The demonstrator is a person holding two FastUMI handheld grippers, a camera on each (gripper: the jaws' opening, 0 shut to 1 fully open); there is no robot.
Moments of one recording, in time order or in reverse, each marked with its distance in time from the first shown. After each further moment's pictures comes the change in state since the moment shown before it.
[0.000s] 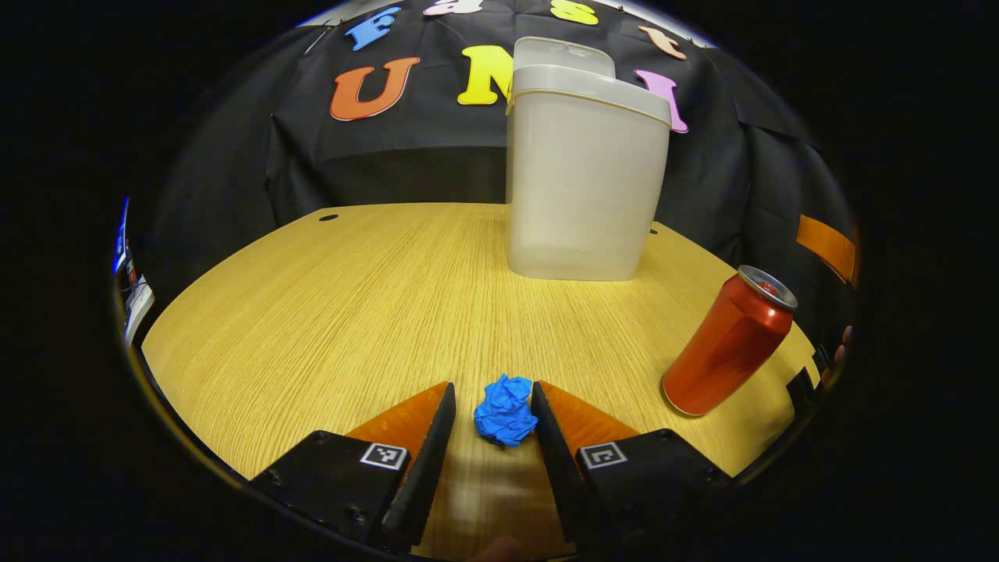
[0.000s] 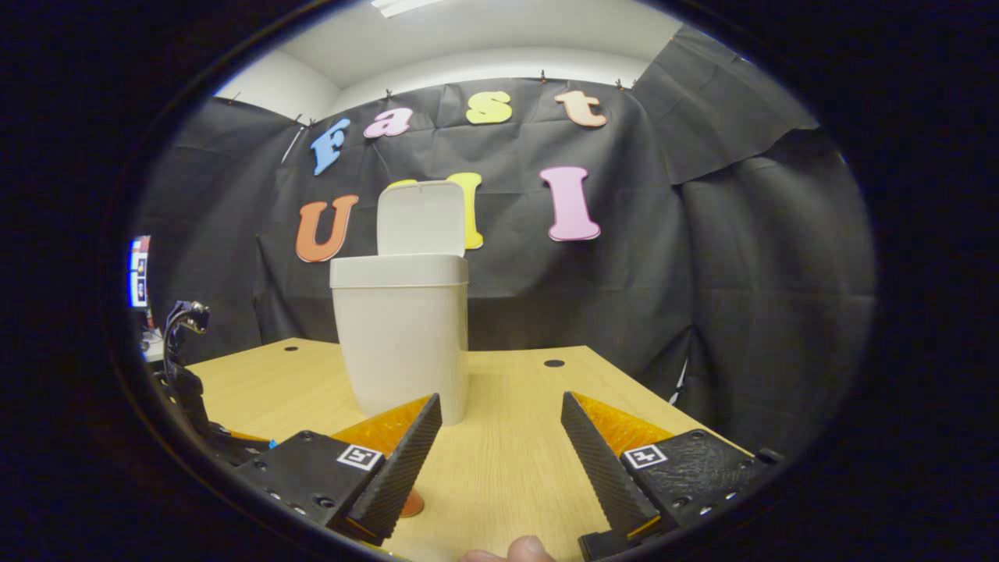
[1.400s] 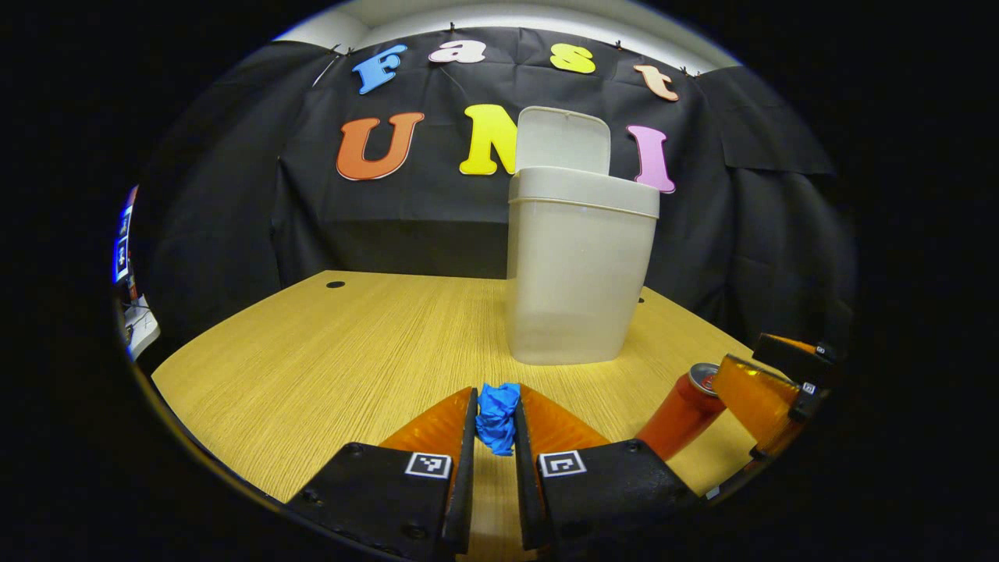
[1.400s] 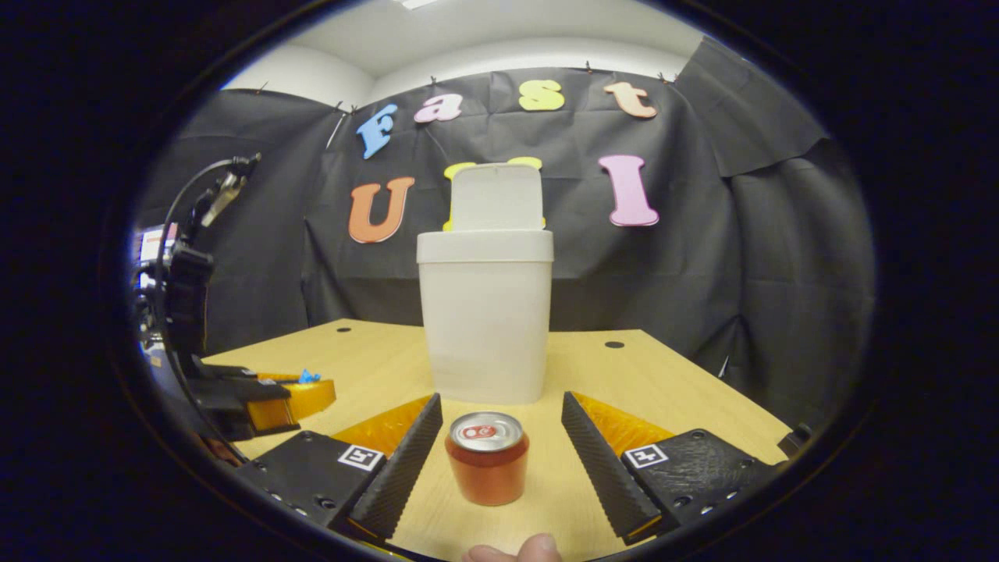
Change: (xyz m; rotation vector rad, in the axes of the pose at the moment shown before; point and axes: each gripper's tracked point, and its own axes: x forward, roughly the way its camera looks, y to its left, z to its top) left arm -0.040 0.012 0.086 -0.001 -0.254 -0.037; right arm -0.026 0.109 -0.038 -0.072 0.086 0.148
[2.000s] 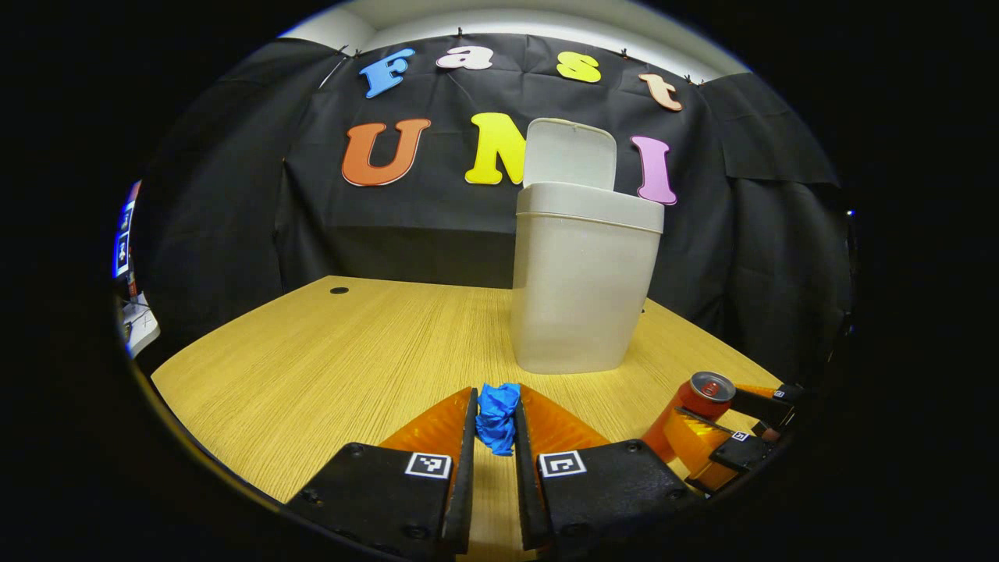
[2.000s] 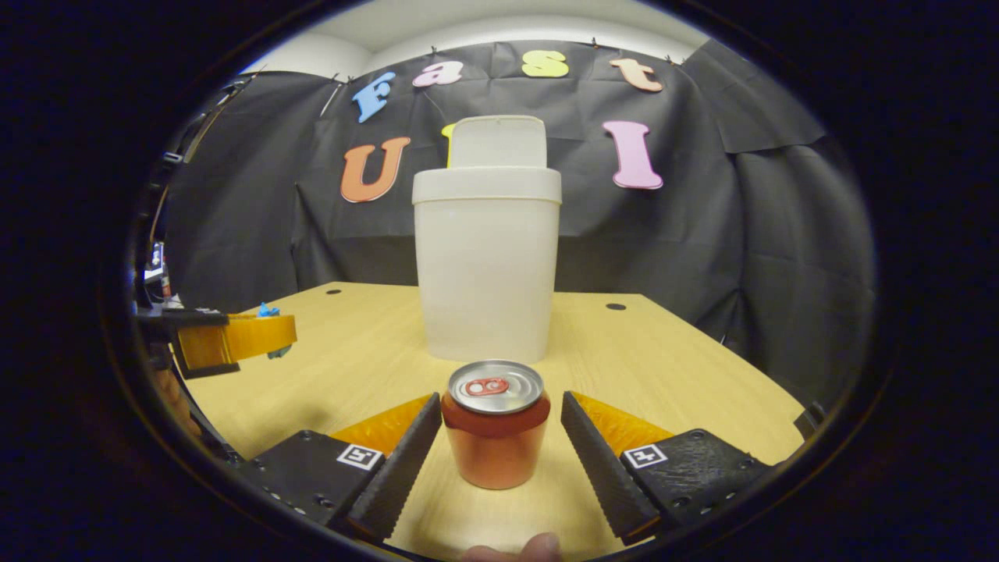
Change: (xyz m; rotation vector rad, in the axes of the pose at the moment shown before) left arm -0.004 0.014 0.010 -0.016 -0.025 -0.001; right arm 0.023 0.004 -0.060 0.009 0.138 -0.030
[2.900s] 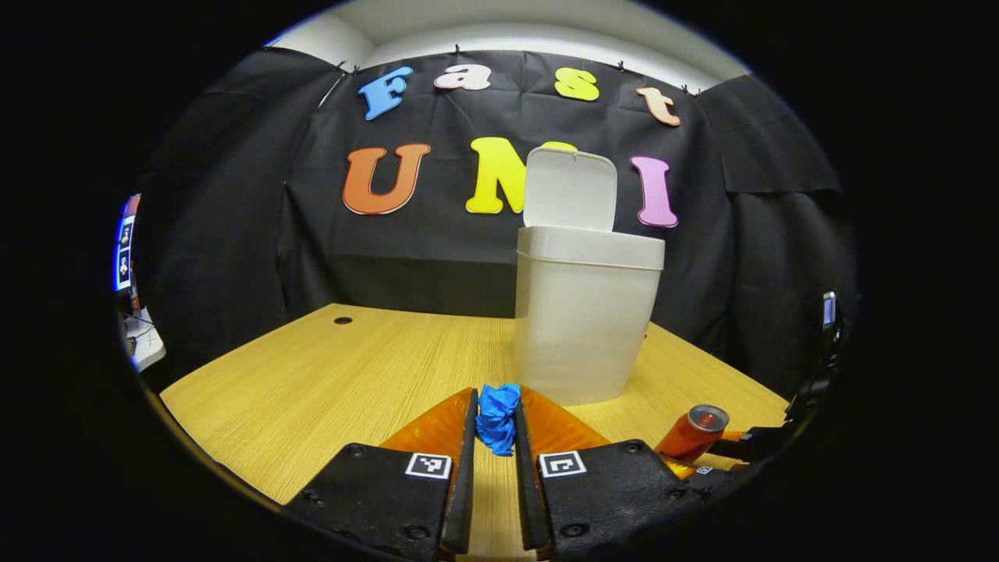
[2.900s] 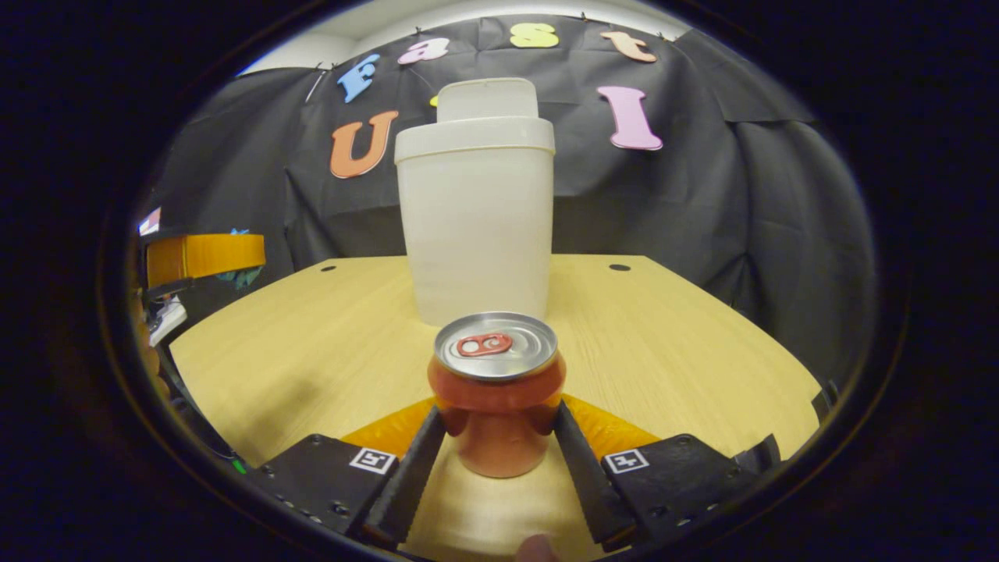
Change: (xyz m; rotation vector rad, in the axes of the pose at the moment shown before) left arm 0.001 0.000 0.055 0.017 -0.104 0.004; right arm 0.009 -0.008 -0.016 0.044 0.114 0.014
